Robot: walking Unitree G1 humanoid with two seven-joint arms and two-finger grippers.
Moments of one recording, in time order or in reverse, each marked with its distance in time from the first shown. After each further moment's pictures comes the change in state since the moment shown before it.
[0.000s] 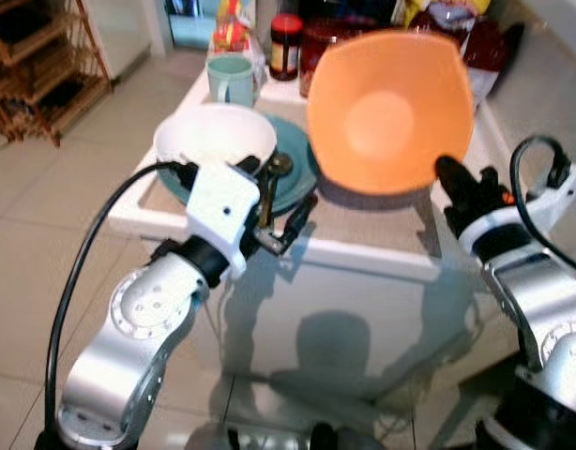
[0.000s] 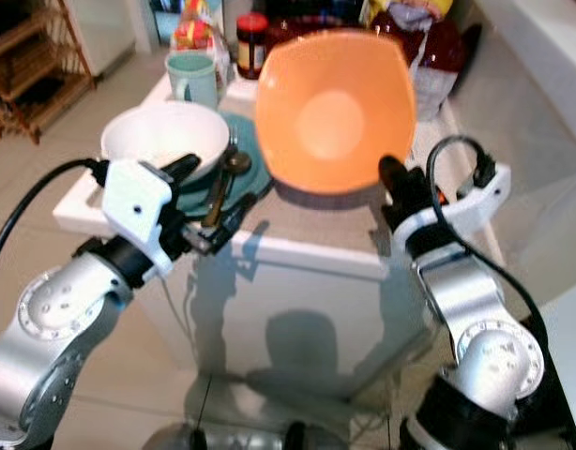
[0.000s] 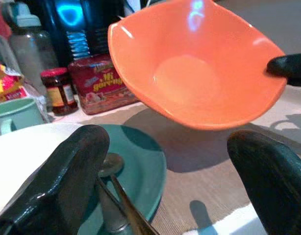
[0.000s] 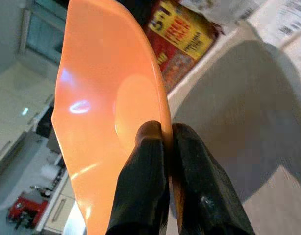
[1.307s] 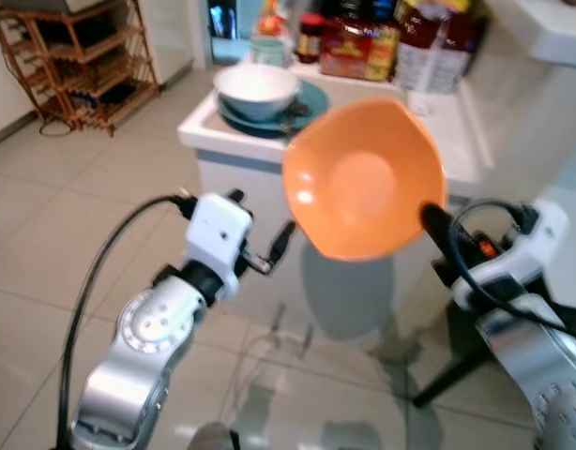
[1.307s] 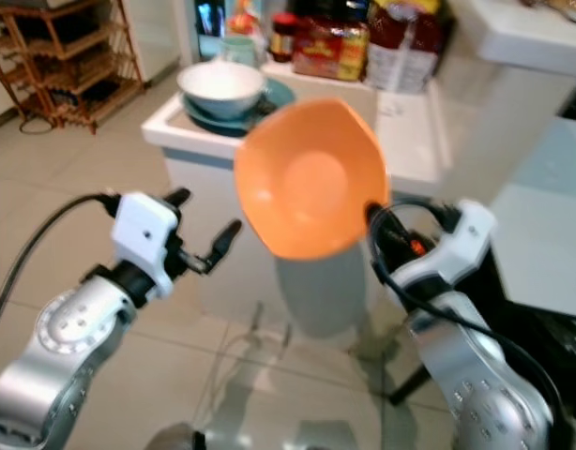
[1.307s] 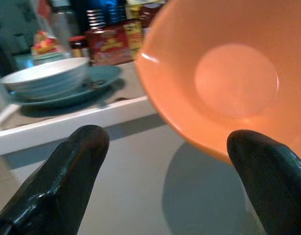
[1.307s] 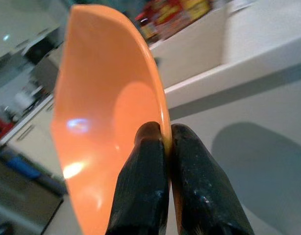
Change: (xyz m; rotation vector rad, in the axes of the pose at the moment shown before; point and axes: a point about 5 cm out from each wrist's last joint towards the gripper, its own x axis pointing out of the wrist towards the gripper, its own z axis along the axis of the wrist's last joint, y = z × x) left arm -0.008 0.000 -0.046 -0.021 0.131 0.061; right arm -0.040 -0.027 -0.021 -0.360 0.063 -0.038
